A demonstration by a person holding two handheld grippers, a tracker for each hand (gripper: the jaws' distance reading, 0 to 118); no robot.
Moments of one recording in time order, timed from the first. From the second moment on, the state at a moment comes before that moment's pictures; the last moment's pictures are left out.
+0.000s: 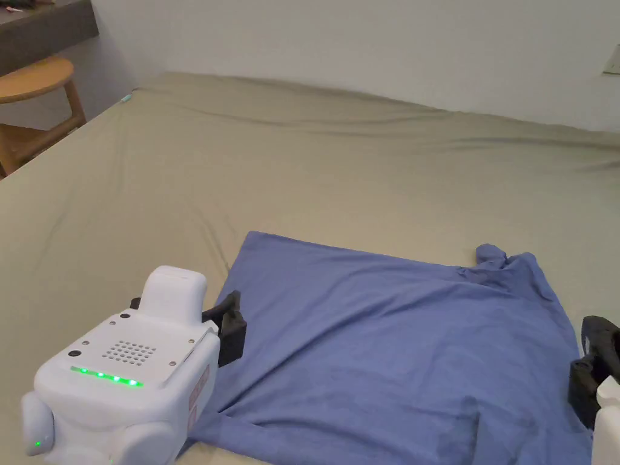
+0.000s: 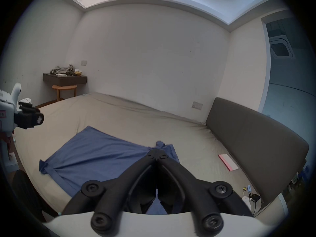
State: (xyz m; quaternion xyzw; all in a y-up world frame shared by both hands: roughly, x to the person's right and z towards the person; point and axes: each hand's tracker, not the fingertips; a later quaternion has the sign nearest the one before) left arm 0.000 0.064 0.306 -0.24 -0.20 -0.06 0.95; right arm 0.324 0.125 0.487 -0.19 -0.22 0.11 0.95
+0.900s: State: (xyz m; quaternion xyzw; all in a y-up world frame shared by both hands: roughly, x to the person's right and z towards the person) left arm -0.029 -0.066 0.294 -0.42 -0.17 -0.08 0.89; right arm 0.365 0.105 0.511 -0.27 -0.27 0.06 0.92
